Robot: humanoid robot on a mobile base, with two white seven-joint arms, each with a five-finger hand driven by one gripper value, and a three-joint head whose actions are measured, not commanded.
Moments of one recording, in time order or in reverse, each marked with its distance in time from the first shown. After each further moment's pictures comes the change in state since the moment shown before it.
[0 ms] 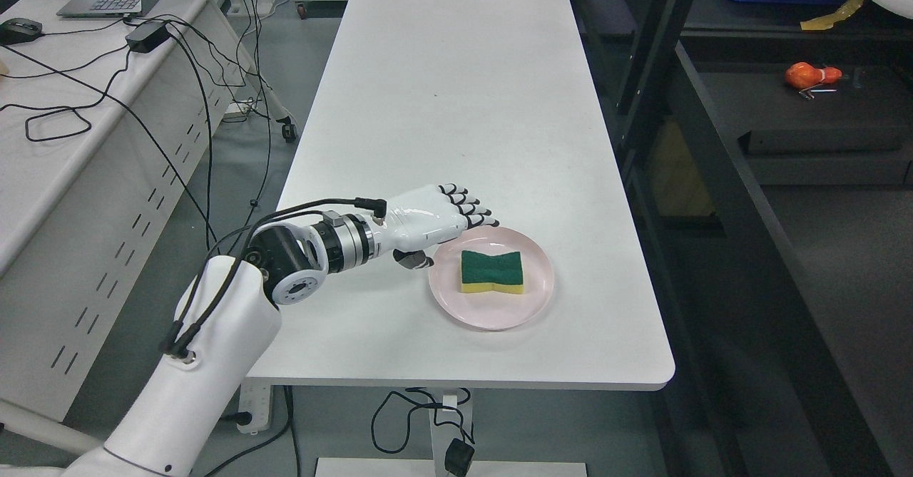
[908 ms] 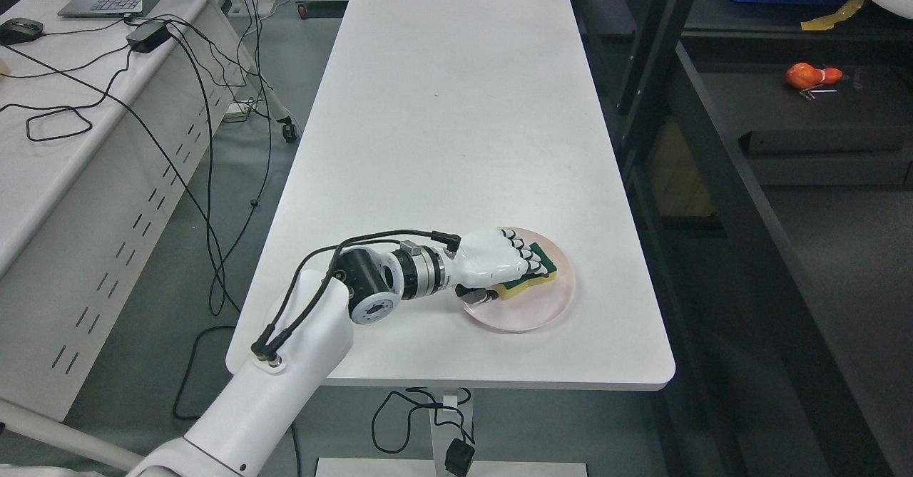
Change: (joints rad) left arm -0.014 -0.156 -0.100 0.158 -0.052 0.012 0.000; right arm 0.000 0.000 0.000 0.000 0.000 0.000 0.000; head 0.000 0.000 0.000
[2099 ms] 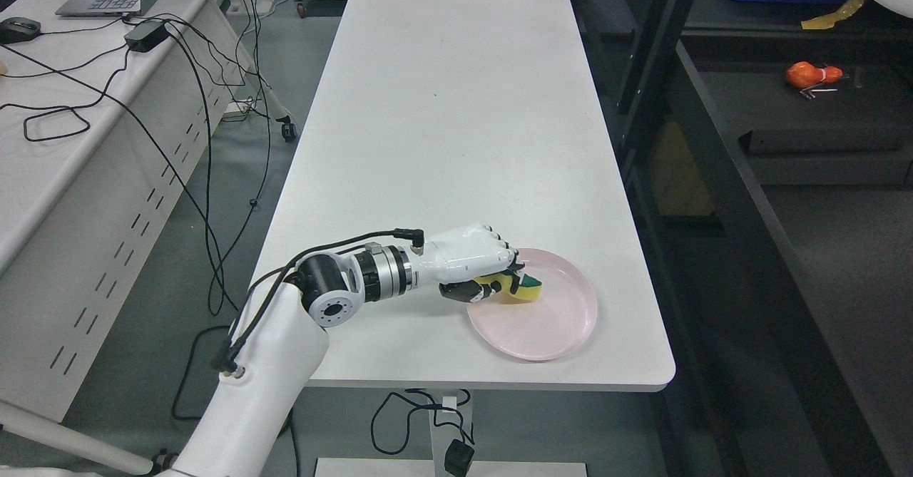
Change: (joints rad) left arm 0.080 -0.011 0.288 -0.047 0.158 -0.192 -0.073; right arm 0.000 0.000 0.000 0.000 0.000 0.000 0.000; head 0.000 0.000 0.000
